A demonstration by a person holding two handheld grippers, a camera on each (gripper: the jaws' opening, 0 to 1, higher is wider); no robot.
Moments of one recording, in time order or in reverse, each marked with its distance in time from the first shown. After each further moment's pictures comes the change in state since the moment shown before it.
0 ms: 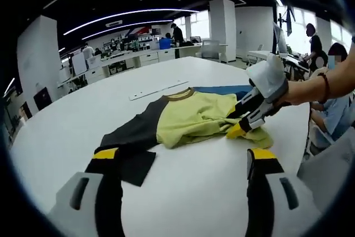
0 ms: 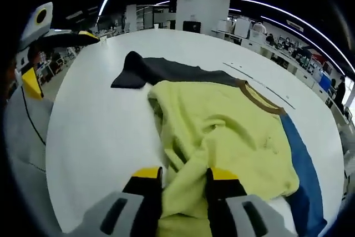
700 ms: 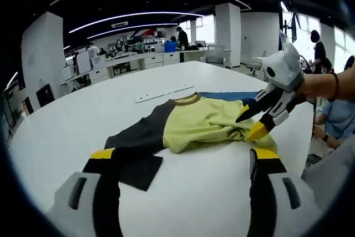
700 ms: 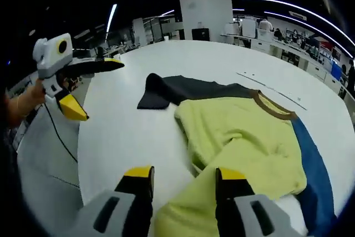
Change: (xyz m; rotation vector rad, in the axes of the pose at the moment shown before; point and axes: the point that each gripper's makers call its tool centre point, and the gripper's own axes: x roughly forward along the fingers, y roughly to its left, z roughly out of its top) left arm 0.002 0.012 0.008 -0.025 -0.039 0.017; right arm -0.025 0.021 0.018 0.073 -0.033 0.123
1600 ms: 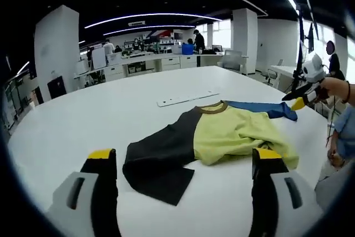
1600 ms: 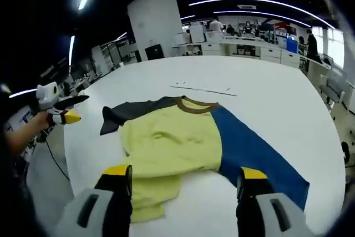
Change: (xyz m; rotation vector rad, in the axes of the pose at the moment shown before) left arm 0.013 0.059 0.012 -0.089 -0.013 0.092; right arm -0.098 -0.090 -0.005 0.283 -0.147 -0.106
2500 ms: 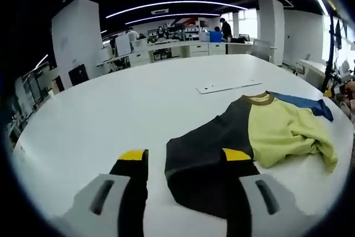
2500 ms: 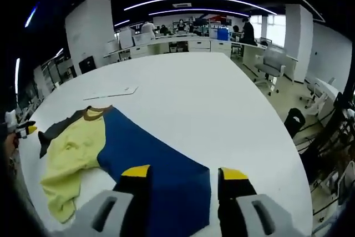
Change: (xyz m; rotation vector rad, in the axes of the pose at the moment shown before) left arm 0.049 0.096 -0.012 -0.039 0.069 0.210; right arm -0.067 -0.190 -0.038 0.255 -0.038 -0.478
